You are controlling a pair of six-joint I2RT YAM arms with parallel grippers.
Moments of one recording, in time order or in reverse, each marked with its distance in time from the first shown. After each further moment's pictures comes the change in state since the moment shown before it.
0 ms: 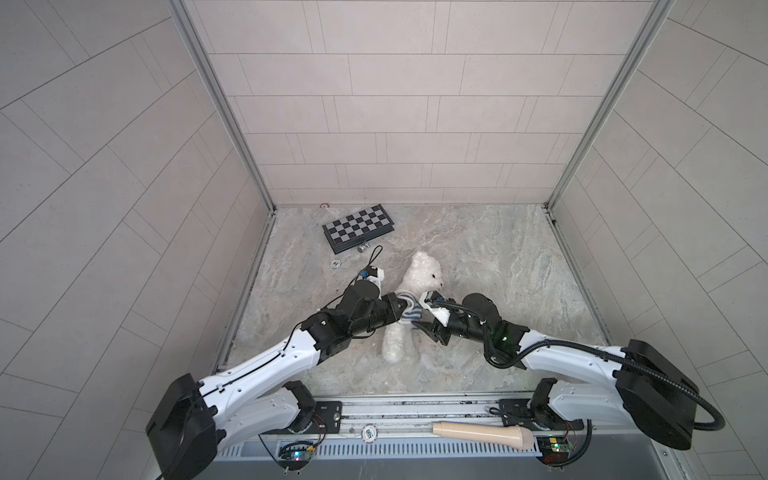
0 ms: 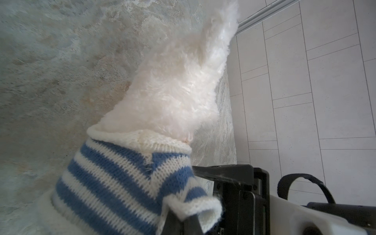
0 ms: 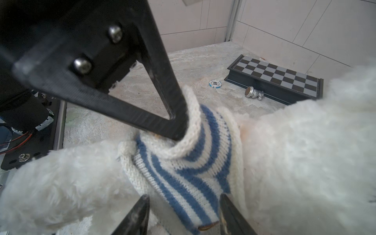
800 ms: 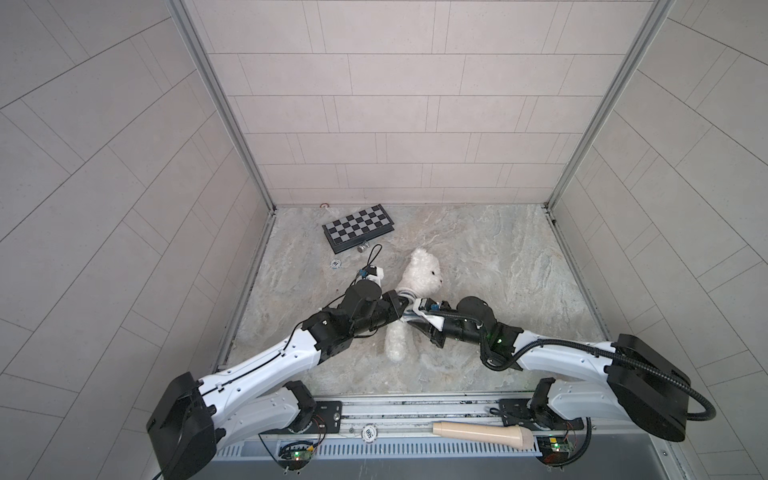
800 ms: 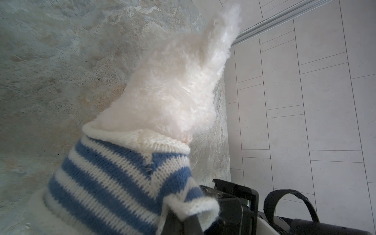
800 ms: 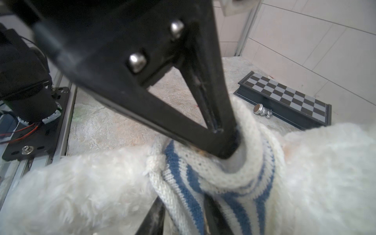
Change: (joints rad) left arm -0.021 0.001 0.021 -0.001 -0.042 -0.064; right arm 0.043 0.038 0.000 0.068 0.024 -0.079
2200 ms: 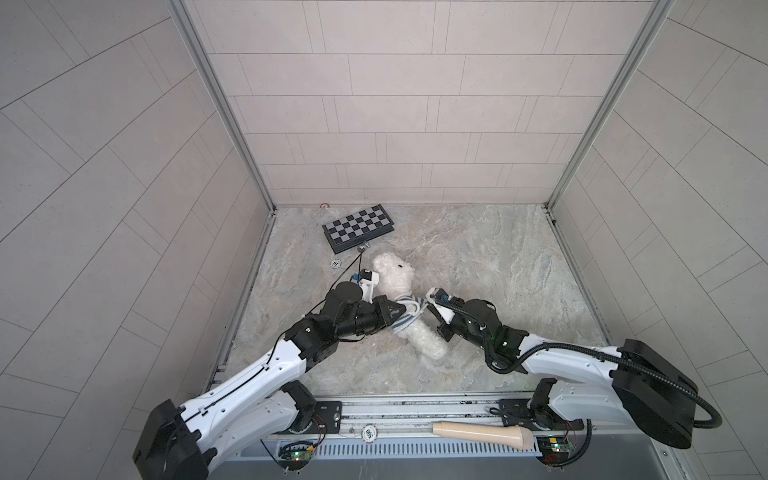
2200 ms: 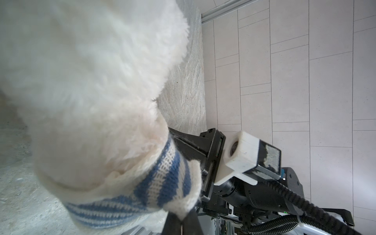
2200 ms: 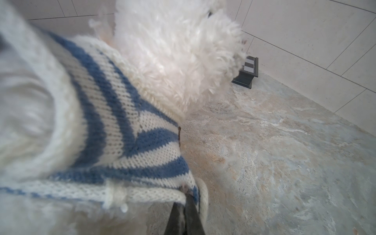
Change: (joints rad) left arm 0.109 -0.146 -0.105 0.016 0.286 -0.022; right arm -0.036 -0.063 -0.063 -0.064 0.281 0.084
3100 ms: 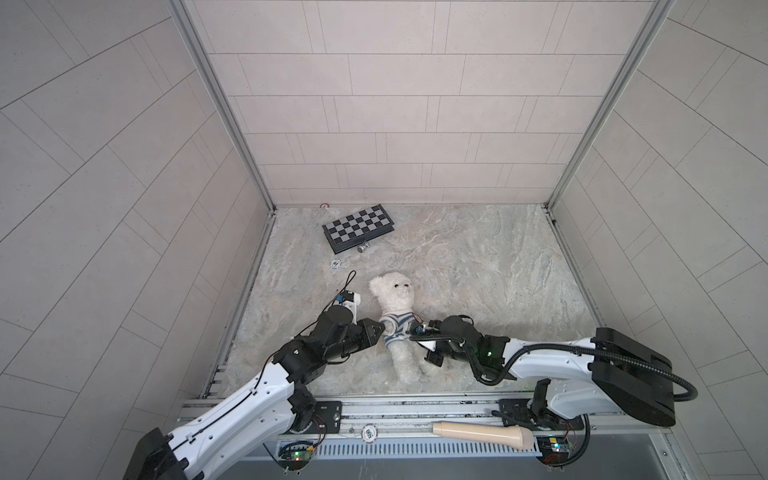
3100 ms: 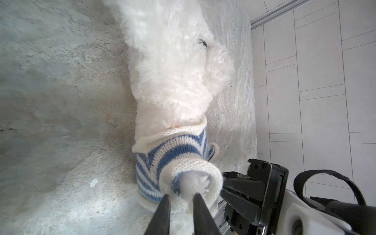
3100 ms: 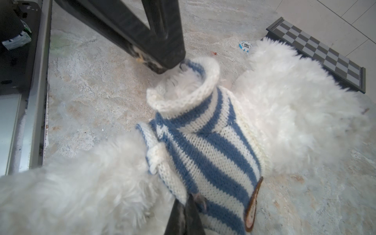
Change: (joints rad) left arm 0.008 -0.185 -0.185 -0.174 -0.183 0.129; right arm 0.204 0.153 0.051 -0.058 -0.072 -0.127
